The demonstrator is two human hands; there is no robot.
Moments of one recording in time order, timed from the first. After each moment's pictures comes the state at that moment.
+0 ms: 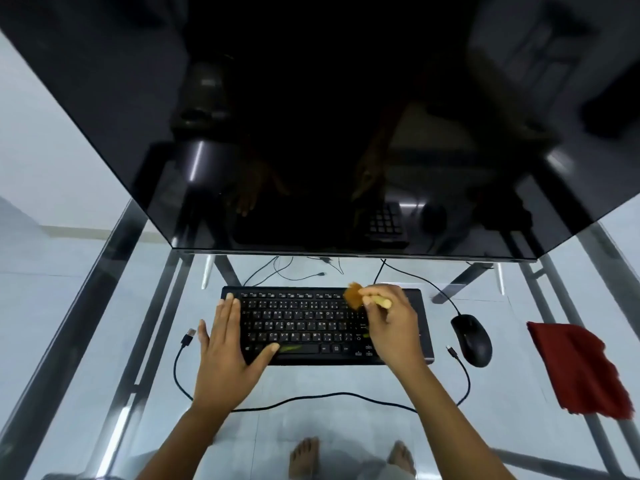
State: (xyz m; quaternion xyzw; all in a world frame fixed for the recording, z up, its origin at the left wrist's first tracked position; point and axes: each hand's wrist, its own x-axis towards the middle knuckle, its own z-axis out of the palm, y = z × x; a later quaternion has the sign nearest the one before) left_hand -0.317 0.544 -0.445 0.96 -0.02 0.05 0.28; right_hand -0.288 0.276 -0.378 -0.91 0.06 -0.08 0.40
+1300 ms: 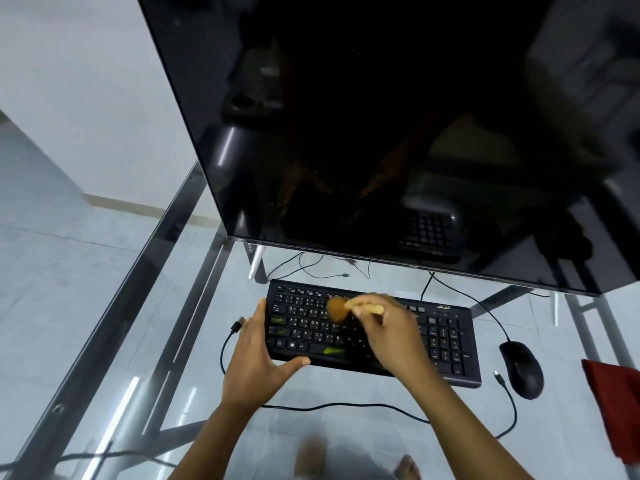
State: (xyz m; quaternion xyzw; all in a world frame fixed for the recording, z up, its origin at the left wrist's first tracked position) left_hand -0.329 0.574 -0.455 0.90 0.06 -0.01 0.43; right_hand -0.274 0.353 -0.364 -0.90 -0.01 0.04 0.43
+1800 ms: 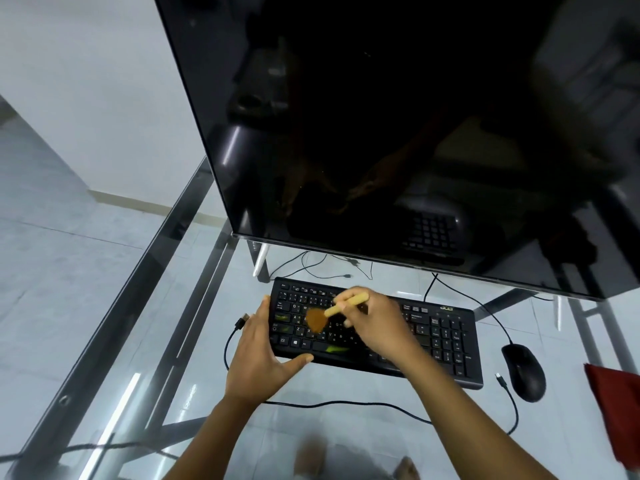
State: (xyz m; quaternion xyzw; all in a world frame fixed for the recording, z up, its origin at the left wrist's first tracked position) left_hand -0.329 0.575 -0.458 0.91 0.05 0.00 0.42; right_hand -0.258 0.370 -0.363 -0.87 -0.02 0.17 0.46
